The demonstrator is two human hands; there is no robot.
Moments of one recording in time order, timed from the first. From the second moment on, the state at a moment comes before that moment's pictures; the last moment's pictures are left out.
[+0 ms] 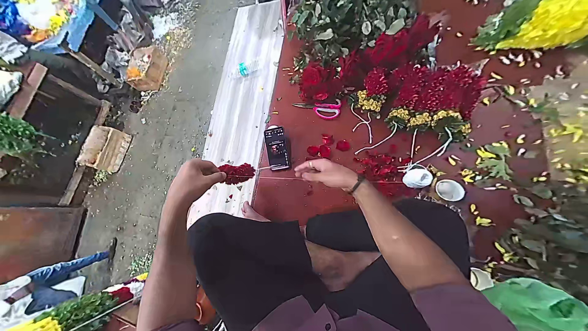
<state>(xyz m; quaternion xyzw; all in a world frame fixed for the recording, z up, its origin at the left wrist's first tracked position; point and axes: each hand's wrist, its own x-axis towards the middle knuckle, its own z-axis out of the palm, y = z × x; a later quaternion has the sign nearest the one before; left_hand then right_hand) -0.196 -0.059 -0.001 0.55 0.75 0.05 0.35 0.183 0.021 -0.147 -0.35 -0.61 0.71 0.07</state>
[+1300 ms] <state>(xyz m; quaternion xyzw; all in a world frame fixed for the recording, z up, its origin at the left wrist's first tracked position) -0.178 -0.057 -0.015 0.65 0.72 0.00 0.22 0.305 0.025 -0.116 -0.51 -0.71 0.45 0.17</state>
